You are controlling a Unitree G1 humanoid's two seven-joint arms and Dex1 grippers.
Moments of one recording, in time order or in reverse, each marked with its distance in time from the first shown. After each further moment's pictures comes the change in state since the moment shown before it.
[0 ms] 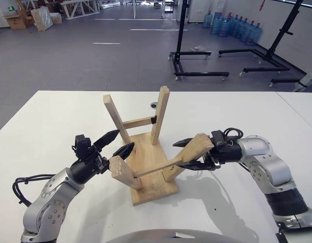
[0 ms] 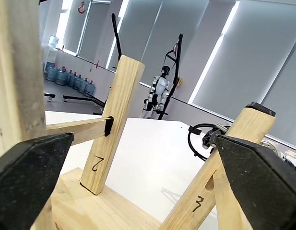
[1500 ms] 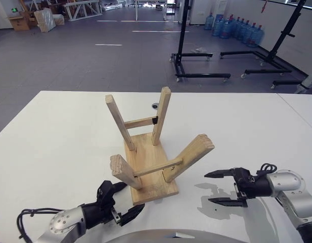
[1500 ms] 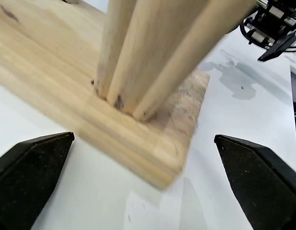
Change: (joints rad) left arm 0.240 0.076 -0.298 0.064 0.489 -0.065 0.001; right arm 0.340 -0.172 -0.107 0.316 -0.149 -0.350 0.126
